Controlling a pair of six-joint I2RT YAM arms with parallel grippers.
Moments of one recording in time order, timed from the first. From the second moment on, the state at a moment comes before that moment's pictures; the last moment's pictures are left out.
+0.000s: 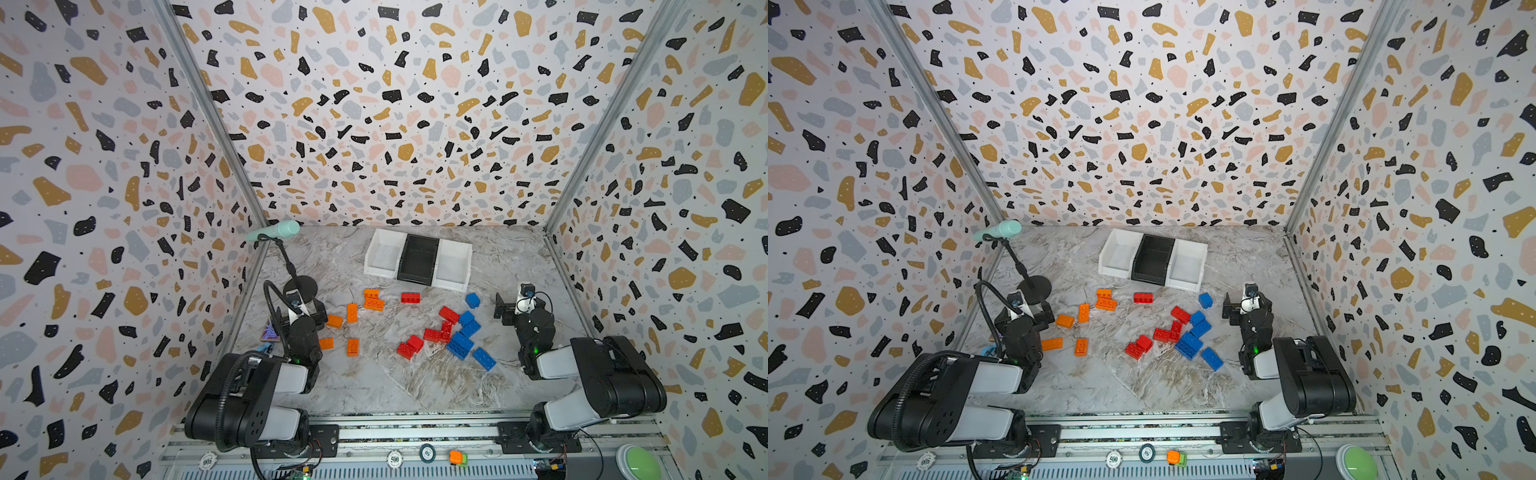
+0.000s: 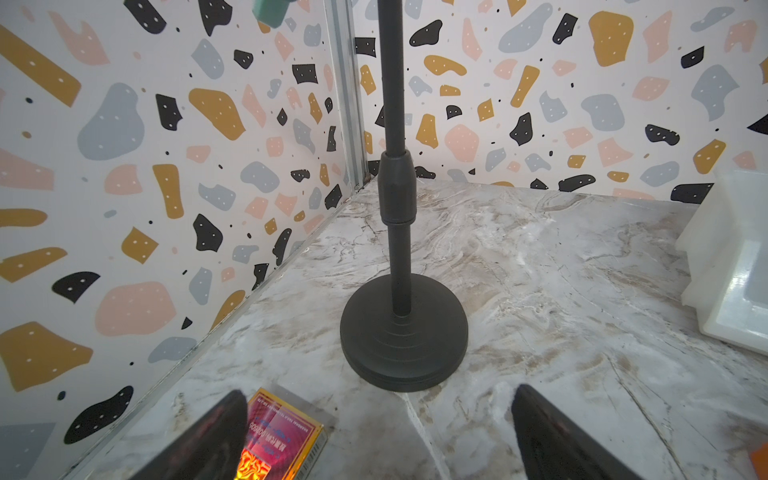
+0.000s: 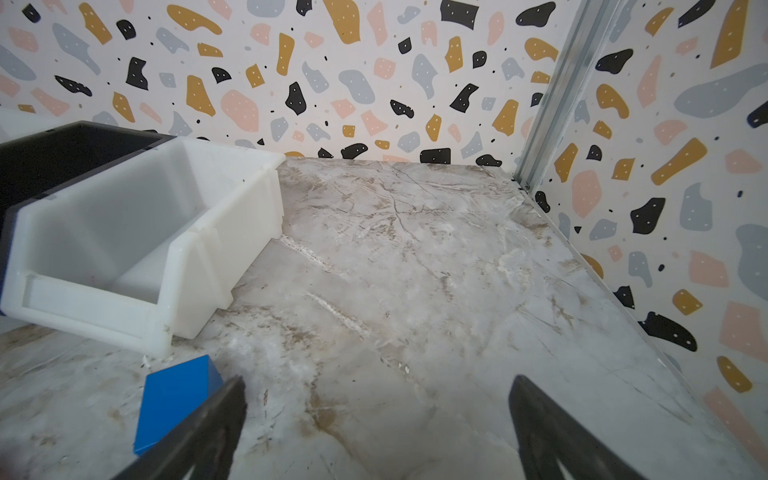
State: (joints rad) left arm -0.15 1.40 0.13 1.09 -0.55 -0.03; right arm 0.07 1.50 0.20 1.11 0.08 -0.06
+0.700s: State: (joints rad) left arm -0.15 1.20 0.31 0.78 -0.59 -0.06; right arm 0.09 1.34 0.55 0.55 0.26 0.09
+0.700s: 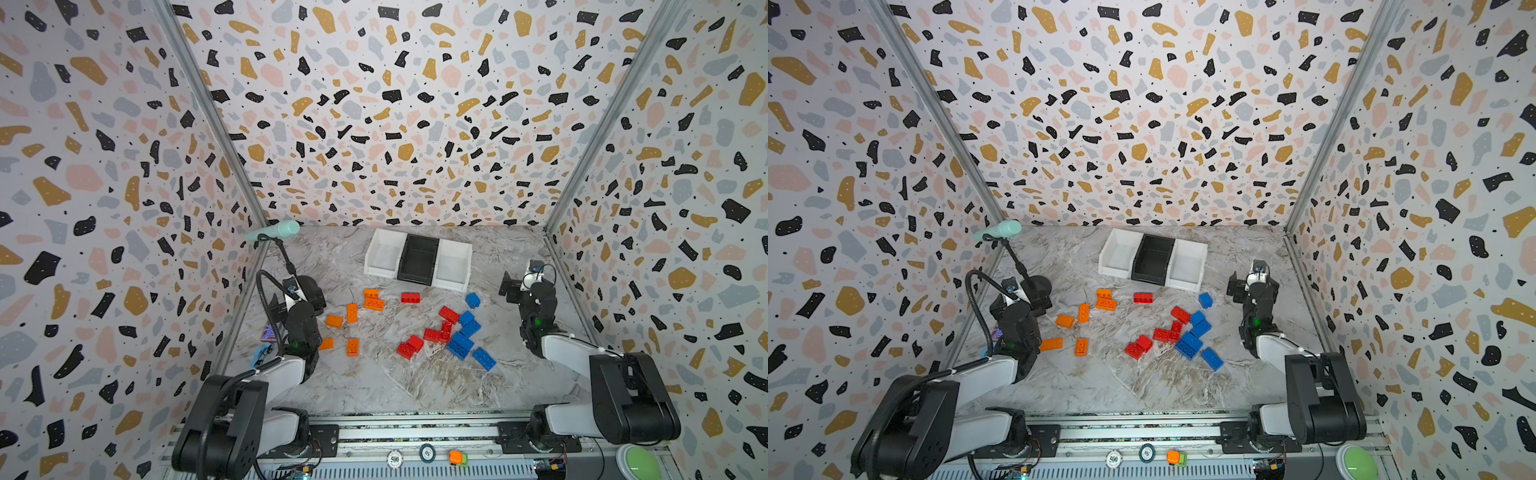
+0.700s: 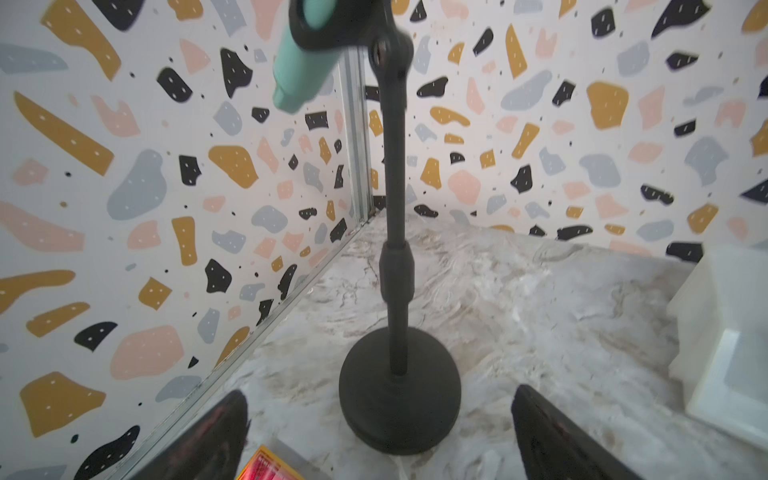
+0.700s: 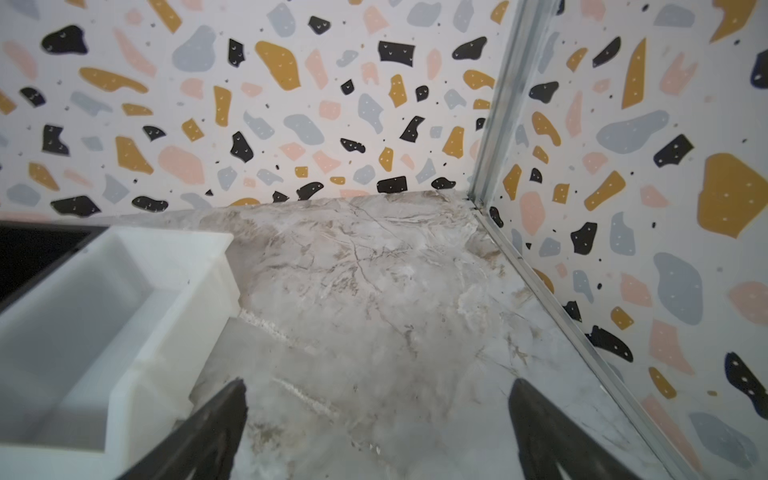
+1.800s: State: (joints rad) left arm -0.87 1.08 0.48 0.36 -0.38 -0.14; right arm 0.29 1.63 0.86 -0.20 -0.02 0.16
